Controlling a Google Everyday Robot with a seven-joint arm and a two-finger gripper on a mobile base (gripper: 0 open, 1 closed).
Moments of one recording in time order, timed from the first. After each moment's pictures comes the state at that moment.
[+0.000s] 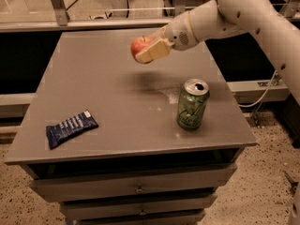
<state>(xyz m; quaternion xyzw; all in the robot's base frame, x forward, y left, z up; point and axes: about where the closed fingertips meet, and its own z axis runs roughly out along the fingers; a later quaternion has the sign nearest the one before) 0.668 -0.011 0.925 -0.52 0.69 0.29 0.40</state>
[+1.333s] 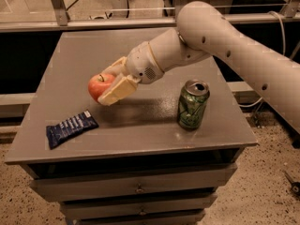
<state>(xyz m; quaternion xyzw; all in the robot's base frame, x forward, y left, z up) 0.541 0.092 0.890 -0.64 0.59 0.35 0.35</state>
